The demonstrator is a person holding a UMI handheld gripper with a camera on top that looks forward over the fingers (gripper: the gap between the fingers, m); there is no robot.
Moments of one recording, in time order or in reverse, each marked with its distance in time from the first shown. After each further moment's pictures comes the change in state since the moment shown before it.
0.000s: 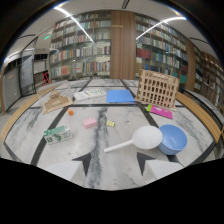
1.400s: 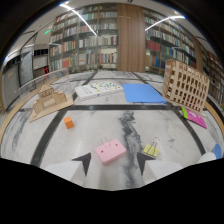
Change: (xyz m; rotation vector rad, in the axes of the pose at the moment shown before) arm -0.111 -0.041 0.243 -0.063 -0.036 -0.007
